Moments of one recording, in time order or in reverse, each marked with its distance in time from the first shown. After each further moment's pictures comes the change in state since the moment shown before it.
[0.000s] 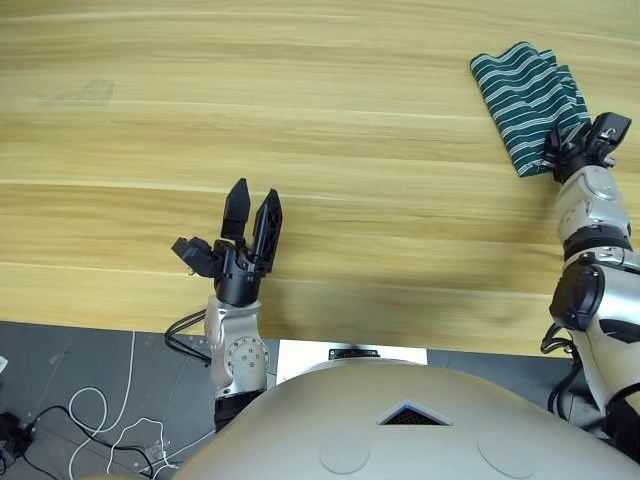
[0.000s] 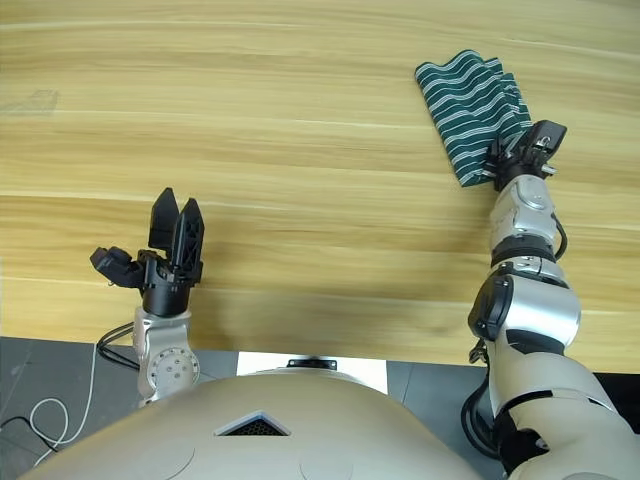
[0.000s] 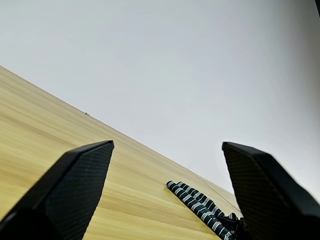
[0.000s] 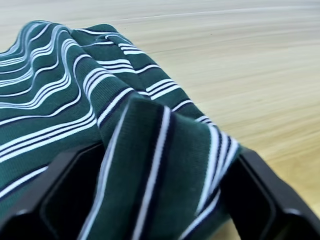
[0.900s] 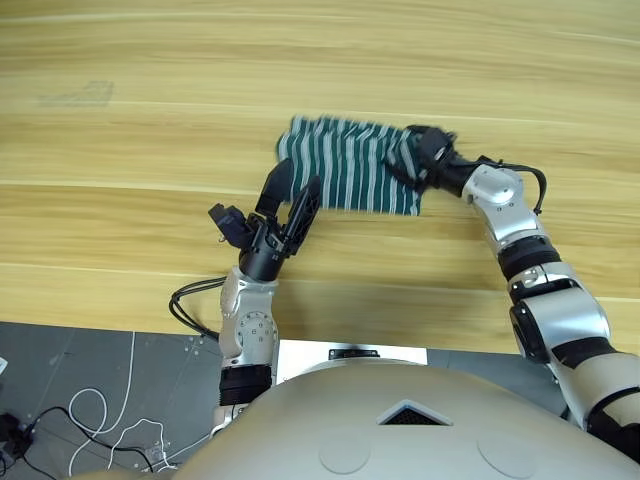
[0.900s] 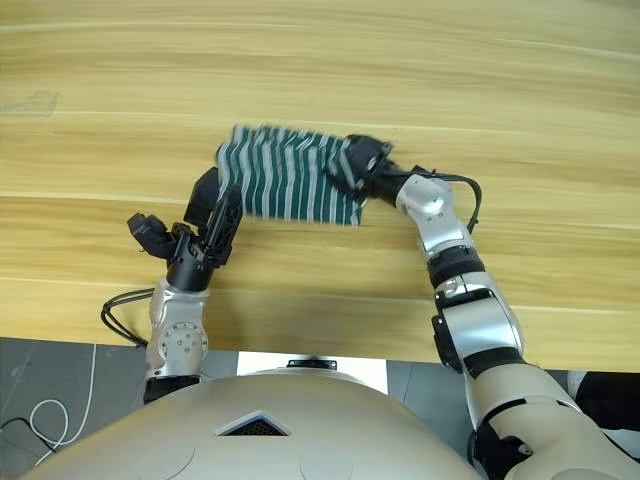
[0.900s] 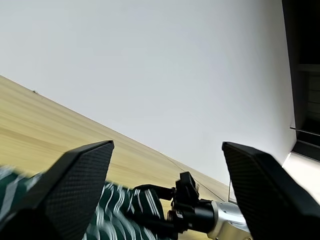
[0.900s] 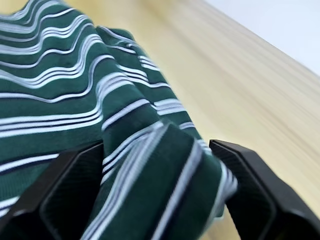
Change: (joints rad) left arm -0.147 0.030 -0.061 0.071 0.039 0.105 -0.030; right arm 0.085 0.147 0.516 -0.231 -0.220 -0.273 0.446
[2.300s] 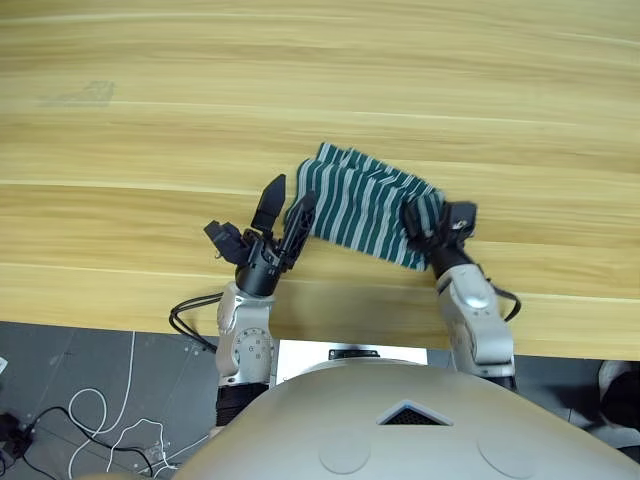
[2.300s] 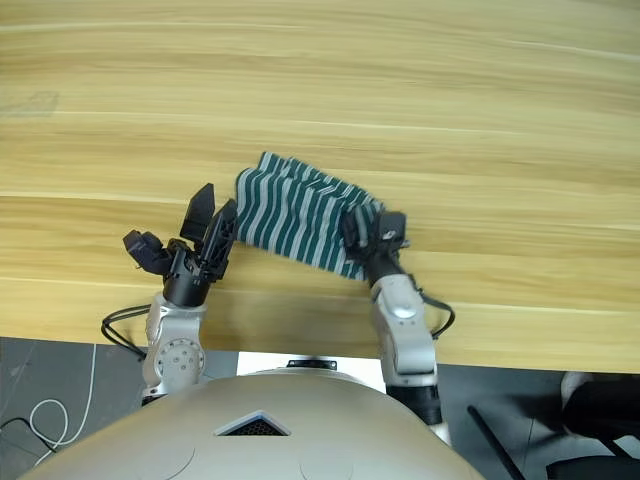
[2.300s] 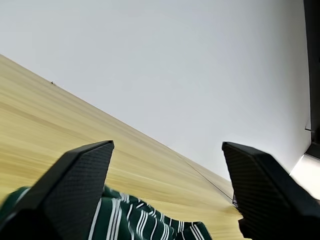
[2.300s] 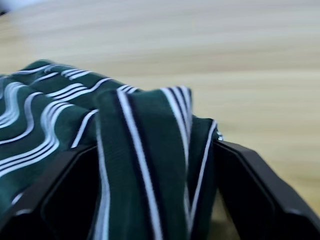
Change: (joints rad) left arm 0.117 0.022 -0.003 -0.055 -0.012 0.005 0.027; right arm 0.921 0.311 0.062 -1.316 0.067 0.726 -0.437
